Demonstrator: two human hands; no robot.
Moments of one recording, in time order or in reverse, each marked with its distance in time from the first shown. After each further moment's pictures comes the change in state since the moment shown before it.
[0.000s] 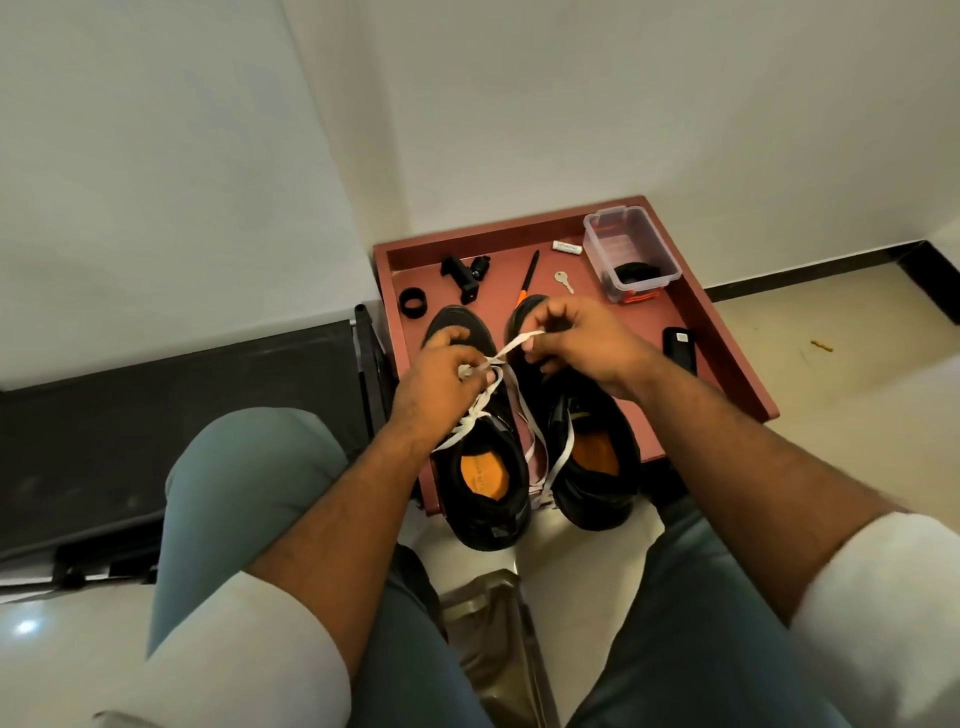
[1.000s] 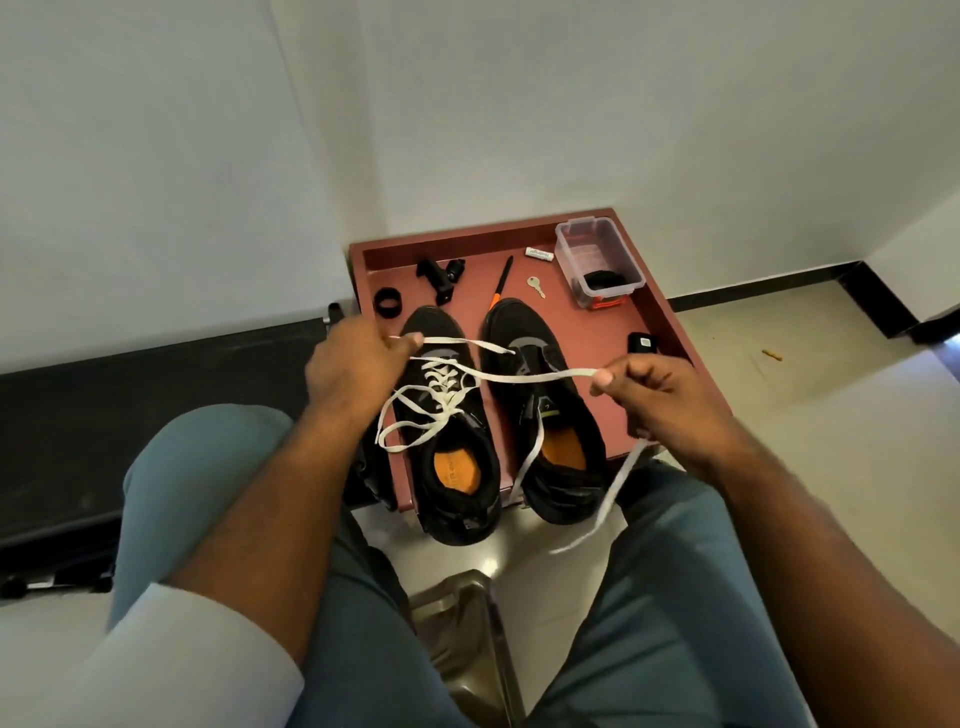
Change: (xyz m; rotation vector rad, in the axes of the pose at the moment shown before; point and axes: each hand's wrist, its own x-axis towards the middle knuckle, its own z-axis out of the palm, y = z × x) left_hand -0.003 0.014 -0.056 0.318 0.067 -0.290; right_hand -0.109 0.008 -0.036 -0.039 0.192 -0.036
